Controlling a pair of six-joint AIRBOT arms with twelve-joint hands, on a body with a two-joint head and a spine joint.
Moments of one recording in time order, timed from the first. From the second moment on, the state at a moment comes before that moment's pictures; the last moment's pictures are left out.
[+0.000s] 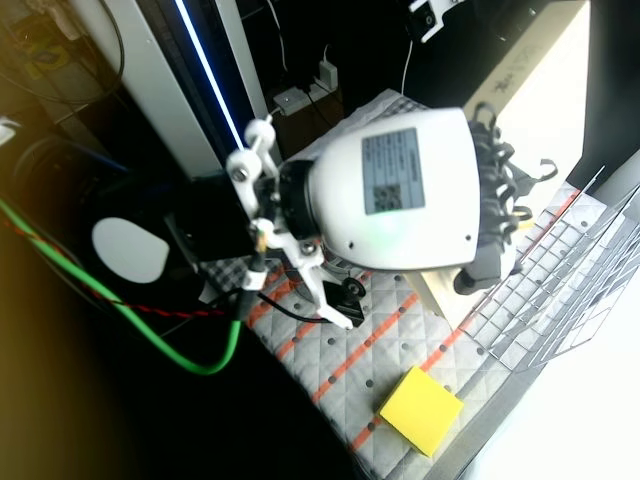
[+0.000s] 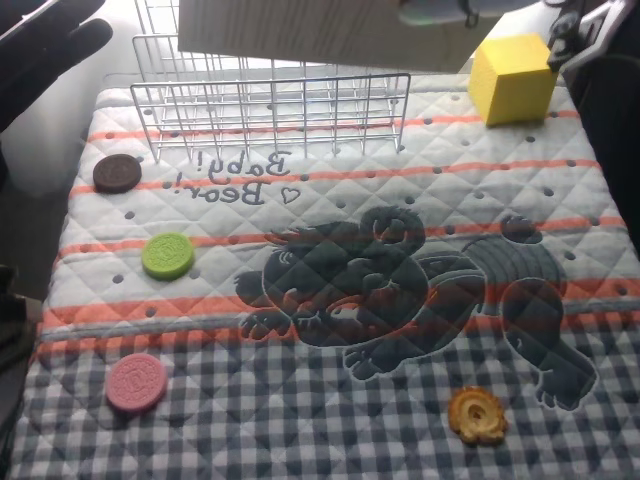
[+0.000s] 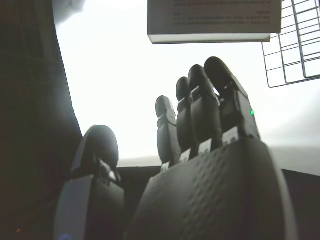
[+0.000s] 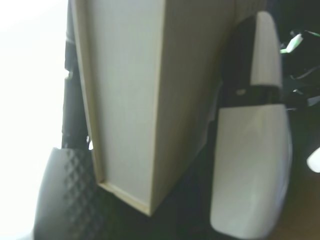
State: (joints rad) left arm 1.01 -0.72 0.93 -0.21 -1.14 0.01; right arm -0.20 -1.23 1.55 -0.36 0.68 -0.40
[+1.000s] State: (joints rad) left arm 1.00 -0.73 0.94 -0.20 -1.14 0.01; right arm -0.22 -1.28 1.61 -0.35 0.63 -0.40
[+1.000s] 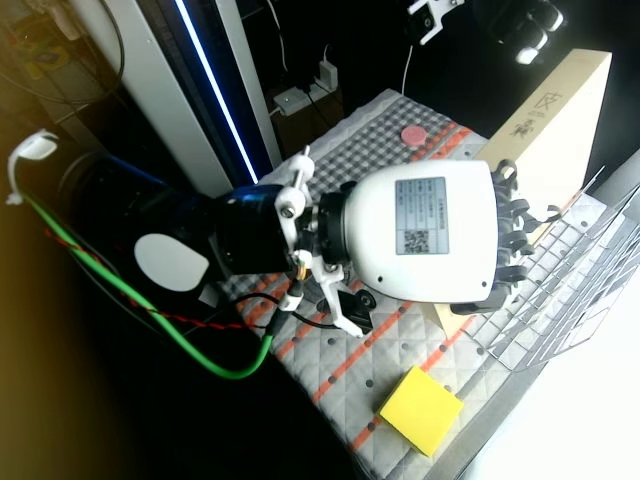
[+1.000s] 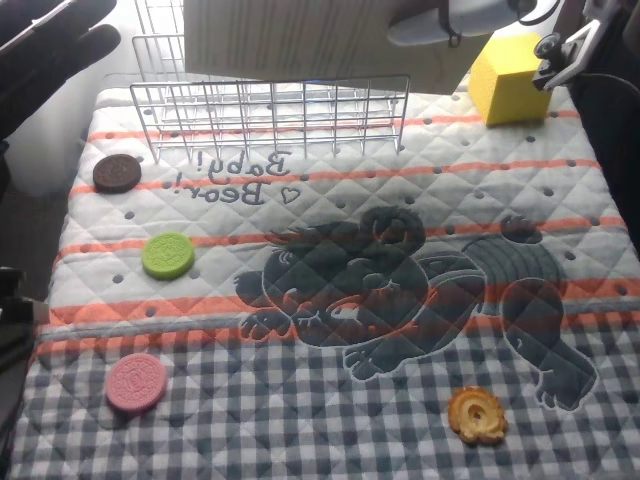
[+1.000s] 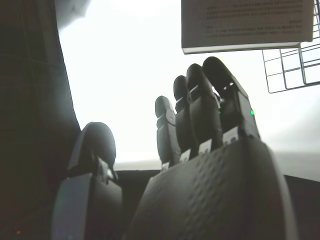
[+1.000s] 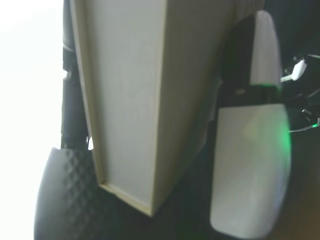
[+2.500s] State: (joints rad) left arm 1.00 -0.74 0.94 -0.20 -1.13 0.01; right arm -0.20 -1.29 1.60 -0.39 0.63 -0.40
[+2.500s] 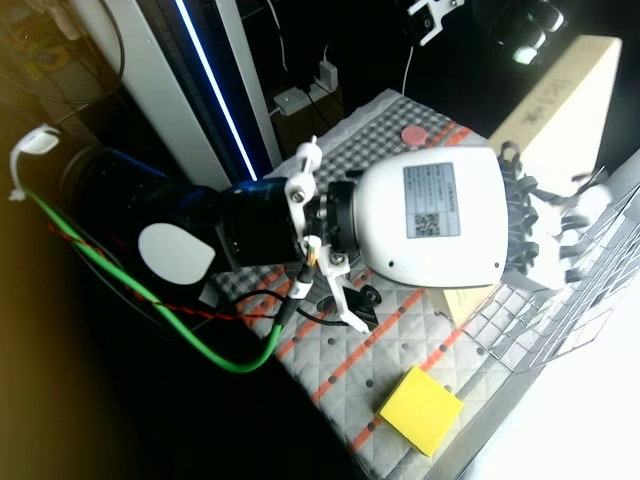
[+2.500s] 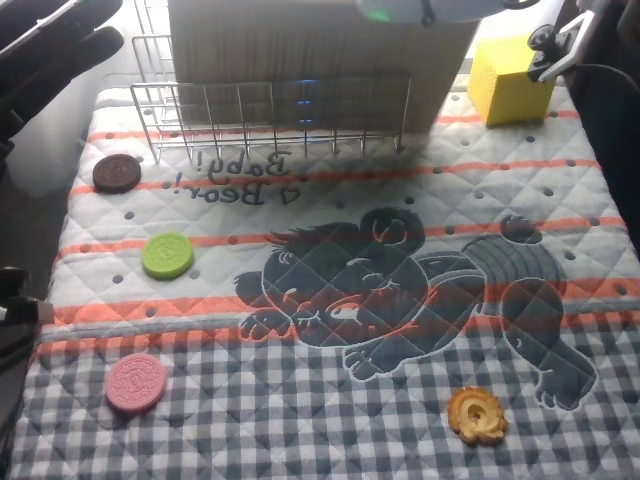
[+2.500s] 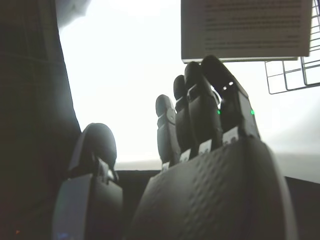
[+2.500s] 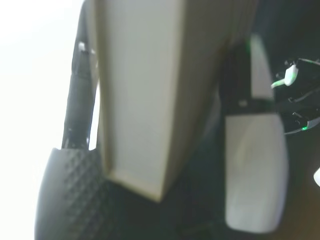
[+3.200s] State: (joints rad) left arm 1.00 -0.74 0.94 -0.20 -1.15 0.01; right arm -0.28 -1.14 1.48 -0.36 0.77 -0.40
